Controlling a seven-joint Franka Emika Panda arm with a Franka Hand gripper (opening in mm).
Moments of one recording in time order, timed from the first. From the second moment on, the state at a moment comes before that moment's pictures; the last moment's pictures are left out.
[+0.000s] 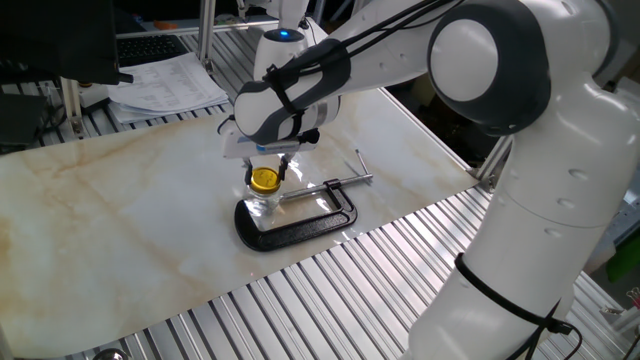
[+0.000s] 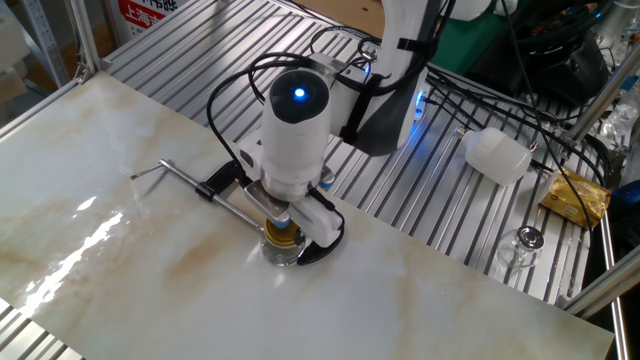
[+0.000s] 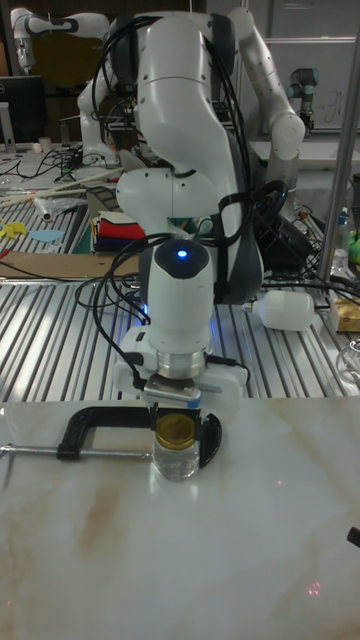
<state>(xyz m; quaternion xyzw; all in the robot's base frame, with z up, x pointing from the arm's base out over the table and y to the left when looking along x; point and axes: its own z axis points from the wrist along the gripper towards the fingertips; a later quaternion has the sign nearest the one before) 0.516 0.010 0.137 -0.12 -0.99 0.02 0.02</state>
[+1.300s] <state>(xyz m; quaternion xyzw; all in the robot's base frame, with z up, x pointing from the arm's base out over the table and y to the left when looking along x) 0.519 0.010 0.138 -0.21 -0.98 0.01 0.02</state>
